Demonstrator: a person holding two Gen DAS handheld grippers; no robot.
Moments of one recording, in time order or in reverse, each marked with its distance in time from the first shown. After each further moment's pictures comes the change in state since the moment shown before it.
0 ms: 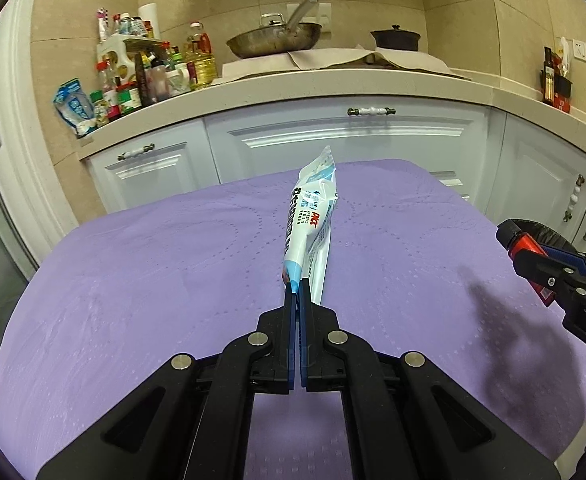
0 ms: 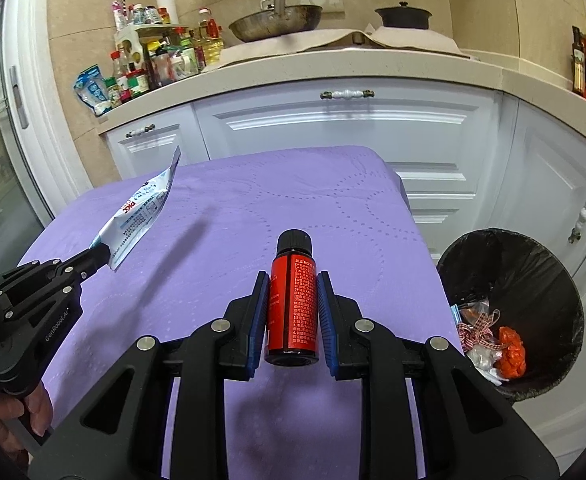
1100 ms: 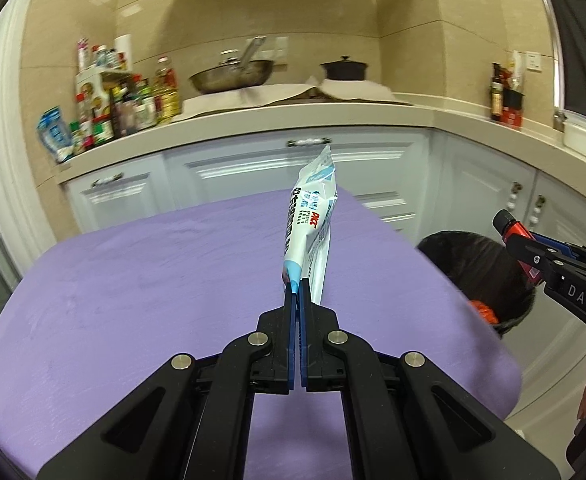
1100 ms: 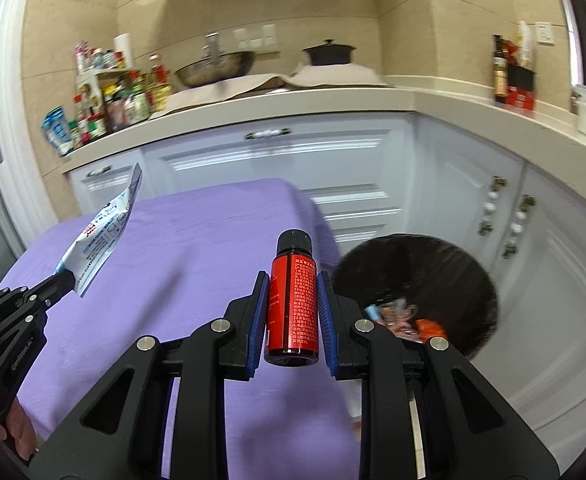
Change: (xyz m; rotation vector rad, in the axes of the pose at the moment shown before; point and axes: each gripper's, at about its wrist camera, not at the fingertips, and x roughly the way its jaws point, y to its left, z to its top) left arm -0.062 -0.072 -0.009 0.036 -0.106 -0.130; right arm -0.092 -0.075 -0.024 0.084 -0.134 -0.184
